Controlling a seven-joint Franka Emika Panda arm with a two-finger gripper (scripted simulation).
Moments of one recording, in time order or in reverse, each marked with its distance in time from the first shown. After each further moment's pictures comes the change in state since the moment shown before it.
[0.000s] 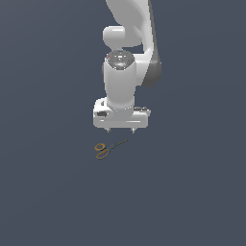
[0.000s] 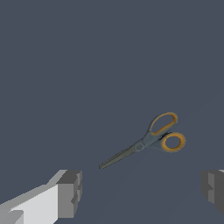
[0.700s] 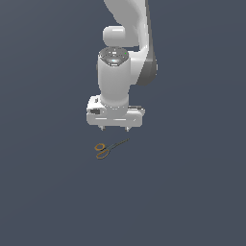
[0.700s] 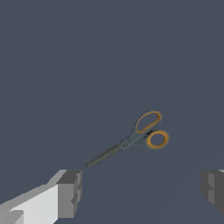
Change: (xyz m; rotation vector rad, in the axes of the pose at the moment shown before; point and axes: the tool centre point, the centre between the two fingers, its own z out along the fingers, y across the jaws) arm -0.001 0.023 -0.008 -0.034 -0.003 0.013
